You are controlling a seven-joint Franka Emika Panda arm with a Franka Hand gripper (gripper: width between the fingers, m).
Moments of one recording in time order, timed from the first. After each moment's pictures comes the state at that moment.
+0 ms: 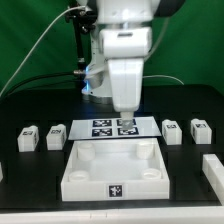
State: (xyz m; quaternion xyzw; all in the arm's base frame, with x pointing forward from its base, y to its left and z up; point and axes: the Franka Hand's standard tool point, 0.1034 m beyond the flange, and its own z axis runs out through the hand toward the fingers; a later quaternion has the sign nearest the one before) arm 0.453 0.011 0.073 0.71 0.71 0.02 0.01
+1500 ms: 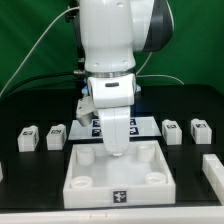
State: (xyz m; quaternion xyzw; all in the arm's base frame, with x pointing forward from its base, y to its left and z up) arm 0.440 -0.003 0.009 0.70 0.71 0.00 -0.02
